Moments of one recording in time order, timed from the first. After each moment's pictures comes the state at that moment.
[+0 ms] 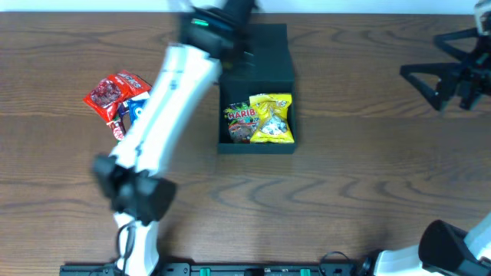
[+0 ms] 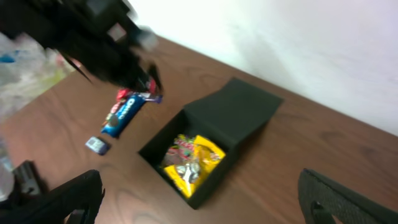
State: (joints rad) left arm -0.39 2.03 2.30 -1.50 -0.19 -0.64; right arm -0.40 1.67 2.29 -1.68 -1.04 -0.72
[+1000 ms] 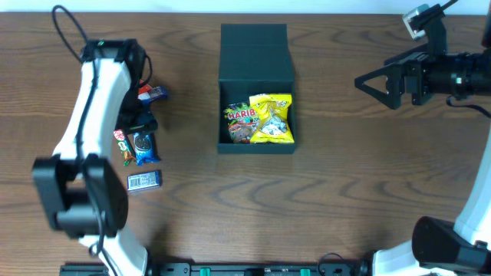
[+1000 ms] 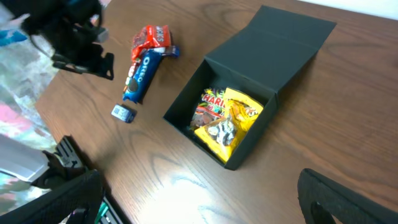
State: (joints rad) left arm 0.01 1.86 1.64 -1.55 -0.29 -0.48; right arm -0.20 1.70 2.20 -1.69 -0.83 -0.52
